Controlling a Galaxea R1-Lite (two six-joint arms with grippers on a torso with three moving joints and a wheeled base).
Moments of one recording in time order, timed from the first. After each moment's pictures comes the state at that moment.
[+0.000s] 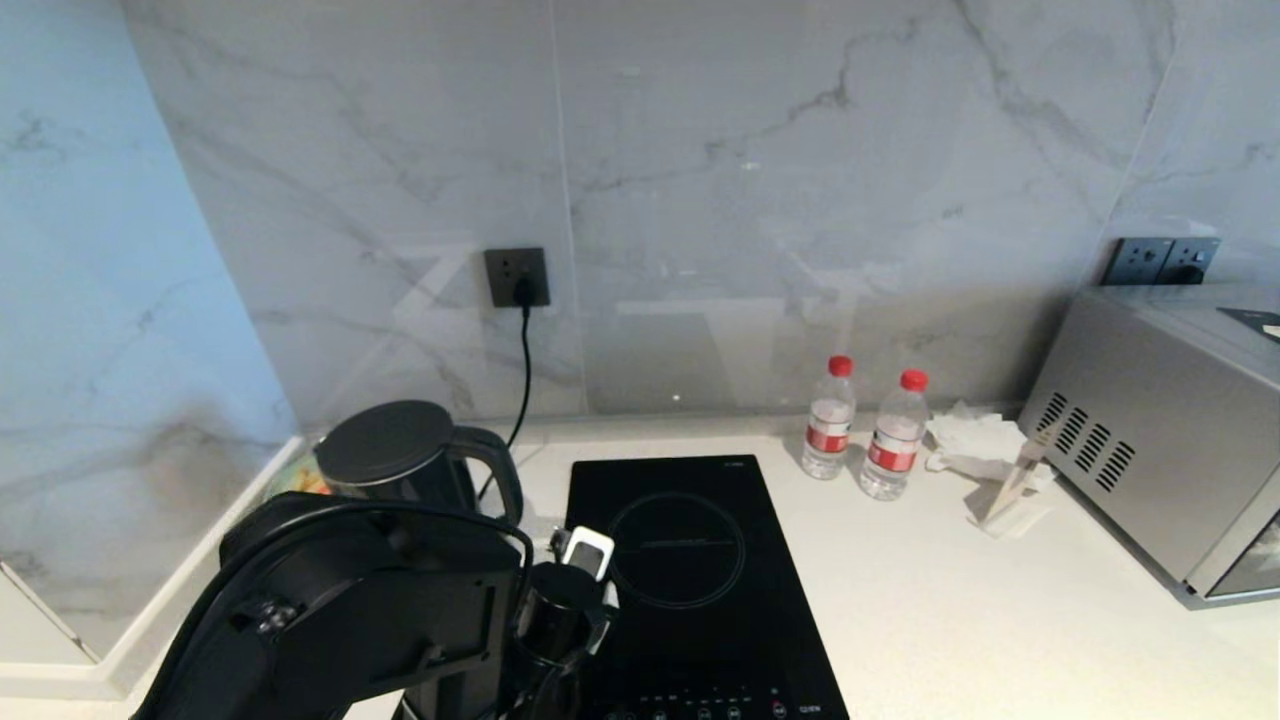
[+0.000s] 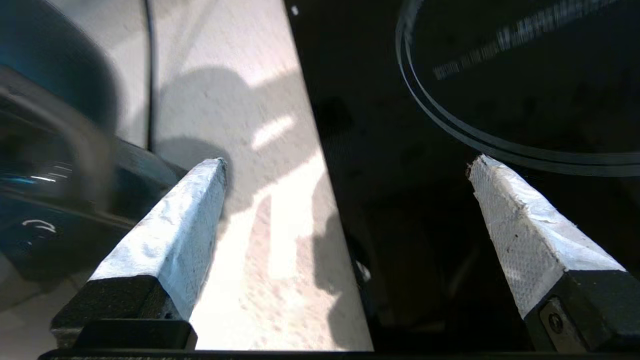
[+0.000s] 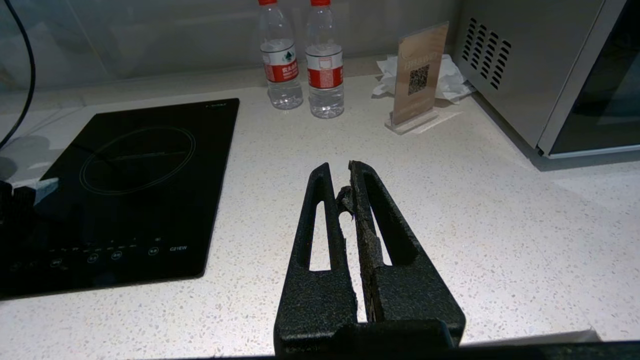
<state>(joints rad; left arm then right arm) -0.69 2.51 -0.66 -1.39 0.60 0.12 0.00 0.00 0.00 0.00 -0.01 0.04</state>
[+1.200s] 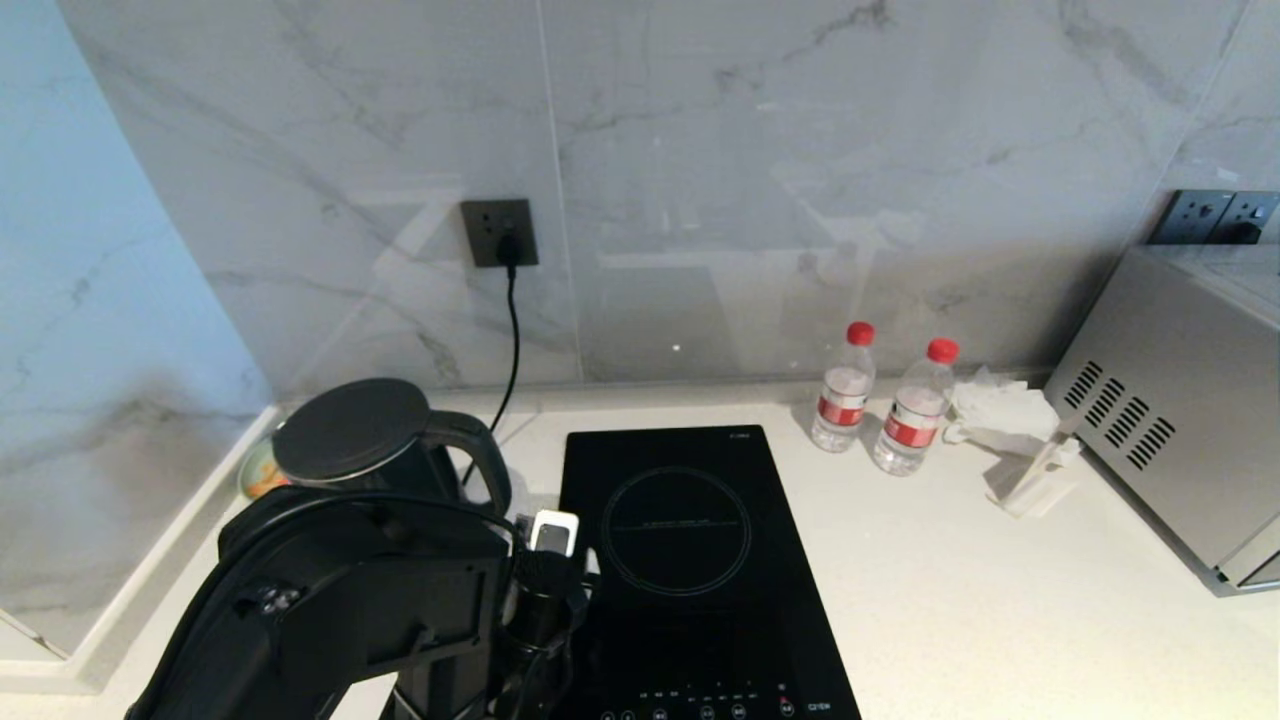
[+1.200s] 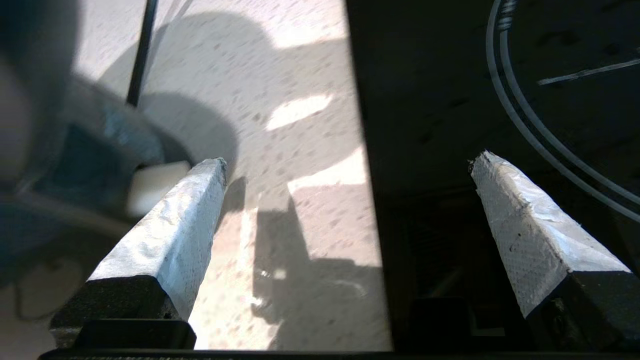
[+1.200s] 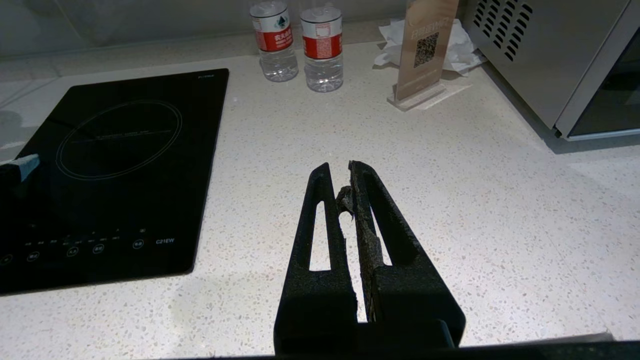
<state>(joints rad) -0.64 2.53 -0.65 -1.47 0.68 0.01 0.00 0.00 0.00 0.00 -0.01 0.04</state>
